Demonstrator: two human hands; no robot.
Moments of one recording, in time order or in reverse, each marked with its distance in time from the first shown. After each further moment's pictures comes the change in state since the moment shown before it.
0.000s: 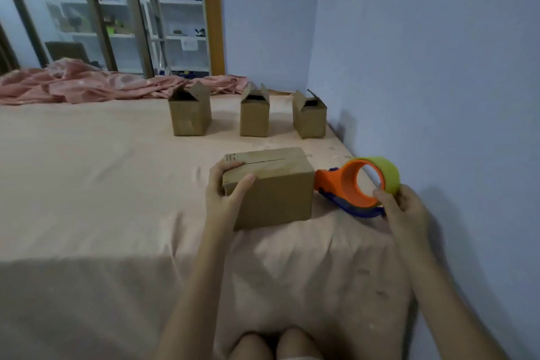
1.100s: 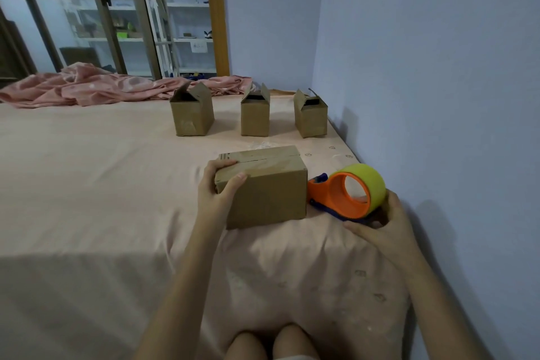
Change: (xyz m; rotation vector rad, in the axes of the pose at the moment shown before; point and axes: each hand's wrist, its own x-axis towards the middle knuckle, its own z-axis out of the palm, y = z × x) left_hand 0.002 0.003 0.000 0.029 -0.019 -0.035; right_hand -0.005 0.035 -0.019 -0.159 -0.316 0.076
